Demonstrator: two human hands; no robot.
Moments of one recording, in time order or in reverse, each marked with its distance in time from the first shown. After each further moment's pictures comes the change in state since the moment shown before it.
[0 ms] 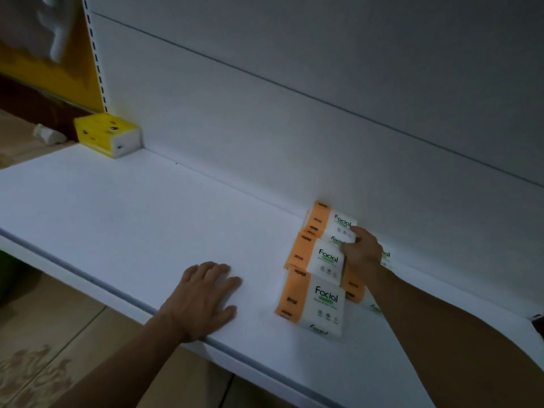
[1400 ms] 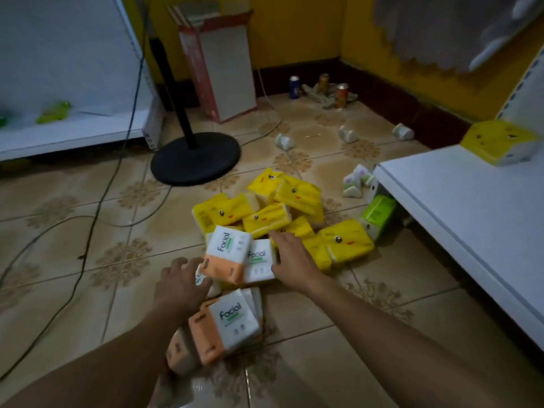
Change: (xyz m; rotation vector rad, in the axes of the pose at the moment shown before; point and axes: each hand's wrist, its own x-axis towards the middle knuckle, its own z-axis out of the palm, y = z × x) left_hand -0.526 -0.146 -0.041 -0.231 0.141 -1.690; right_hand -0.531 -0.209 0.339 -0.297 -1.158 -1.332
